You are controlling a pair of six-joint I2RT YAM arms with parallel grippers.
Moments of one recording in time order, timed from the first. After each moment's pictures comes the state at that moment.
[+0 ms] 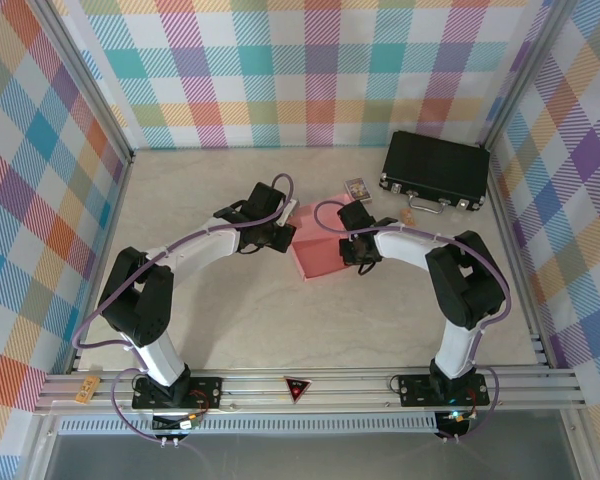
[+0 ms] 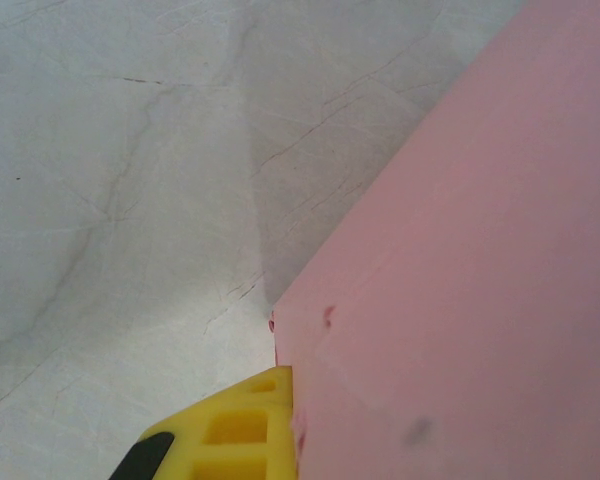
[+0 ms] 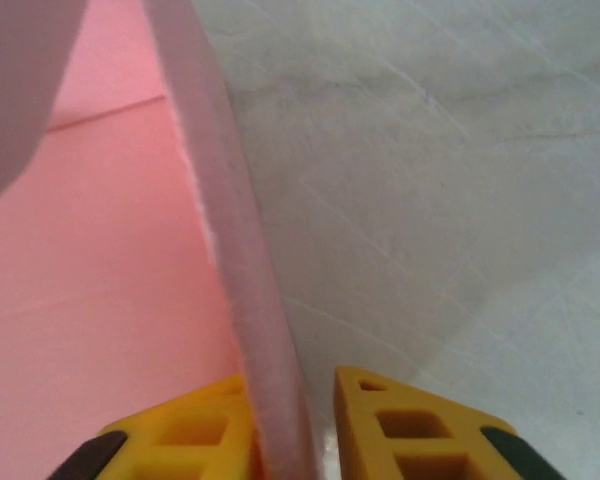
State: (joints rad) left arm -0.56 1.71 1.23 -0.46 0.09 -0.11; right arm 0.55 1.81 1.09 -0.47 0.10 0.41
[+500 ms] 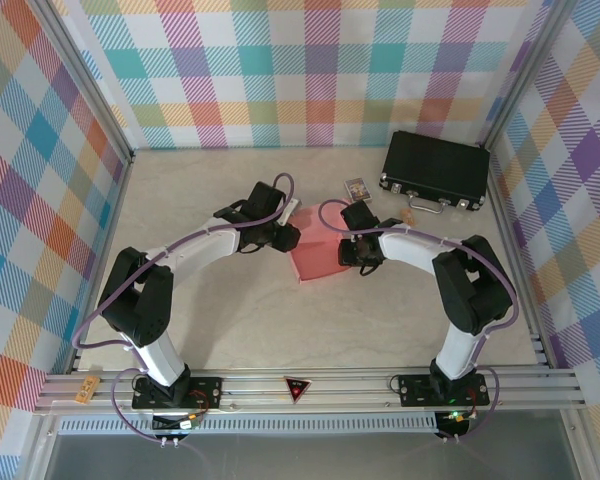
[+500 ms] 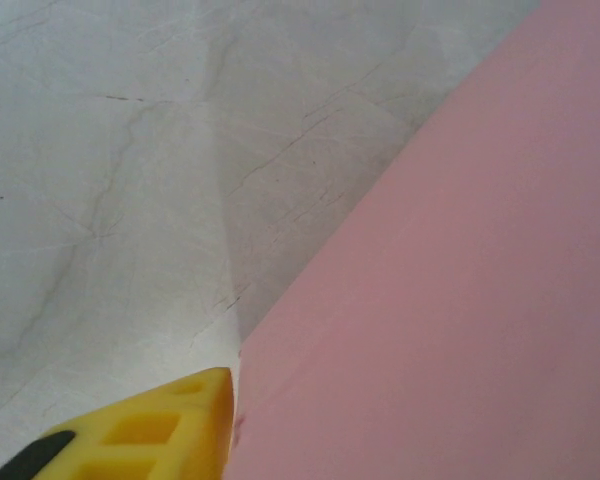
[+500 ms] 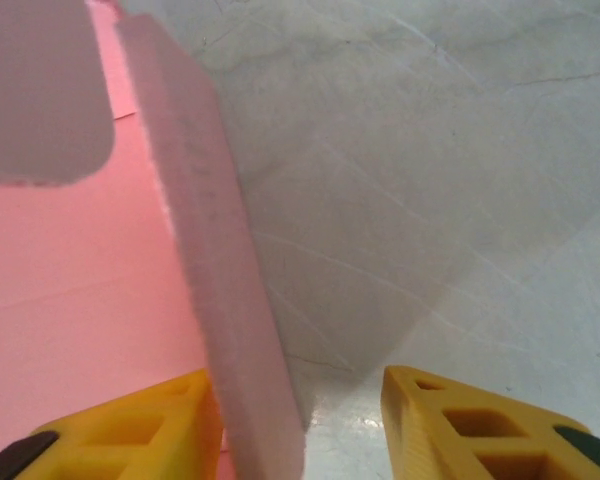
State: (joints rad) left arm -0.56 1.71 1.23 -0.45 0.11 -0.09; right arm 0.54 1.76 1.07 -0.49 0.04 0.47
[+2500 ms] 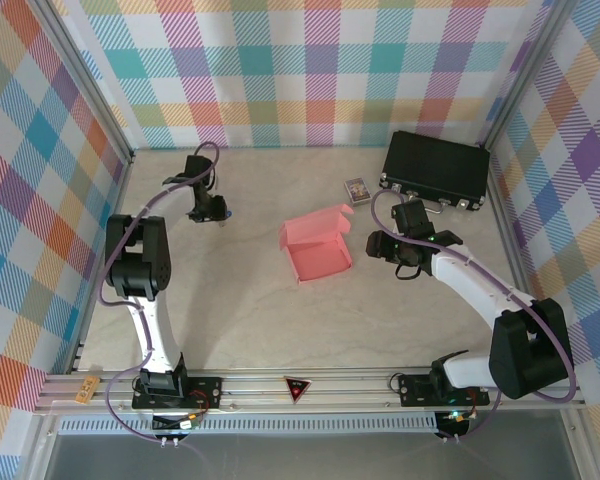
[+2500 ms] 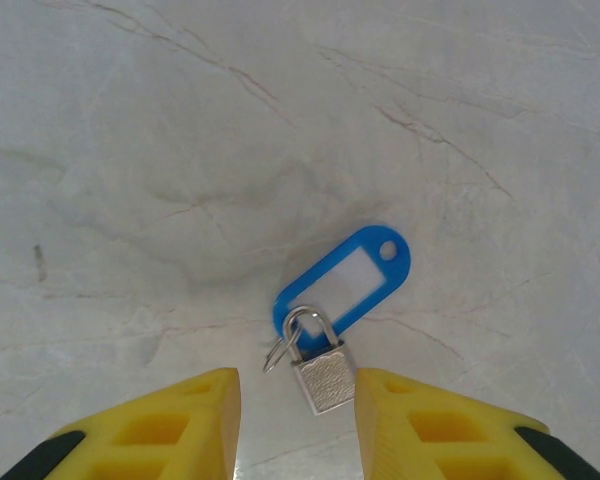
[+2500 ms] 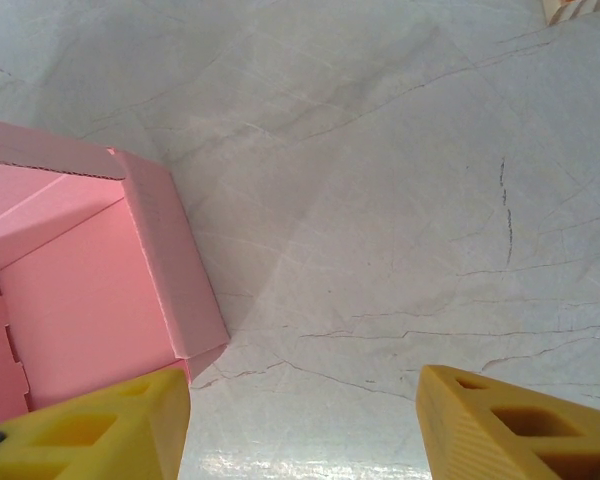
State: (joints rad) left arm -0.07 2.03 1.50 -0.61 0.01 -0.15; right arm 0.35 1.33 0.88 -0.52 -0.04 0.50
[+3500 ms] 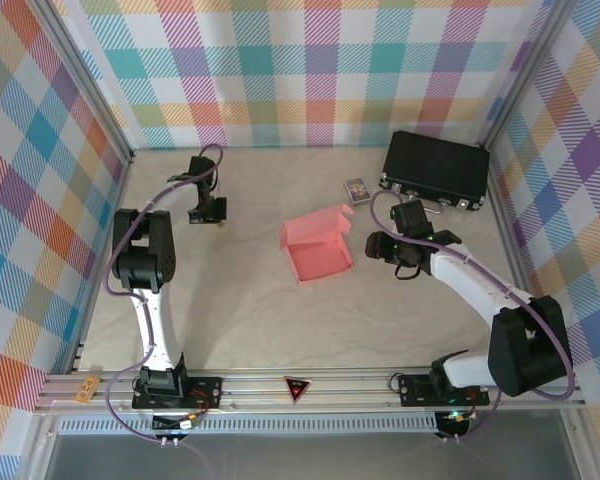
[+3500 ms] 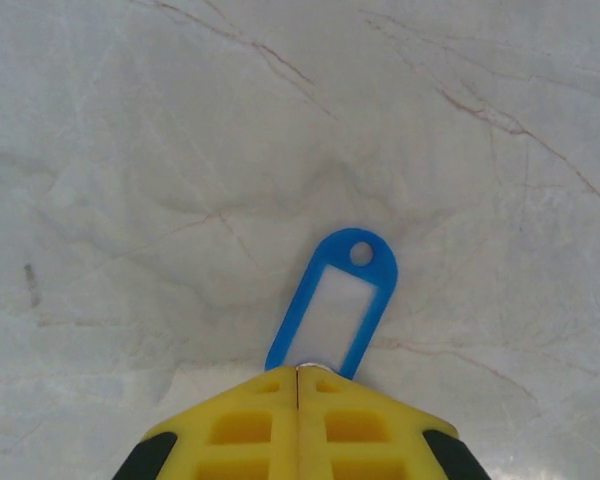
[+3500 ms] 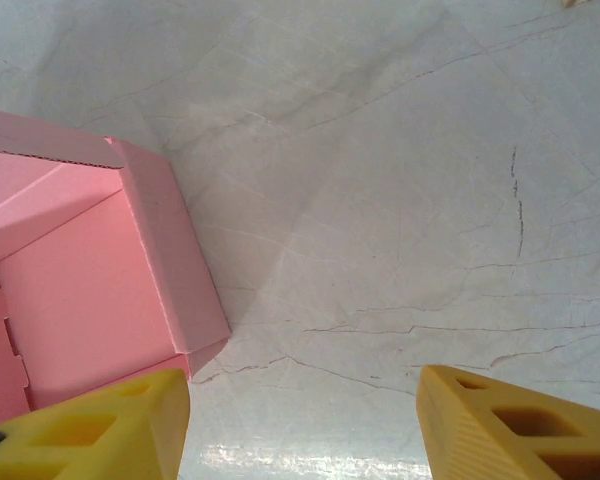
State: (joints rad) left arm -0.07 2.08 1.55 -0.66 -0.04 -0.13; right arm 0.35 1.35 0.88 -0.52 -0.06 0.50
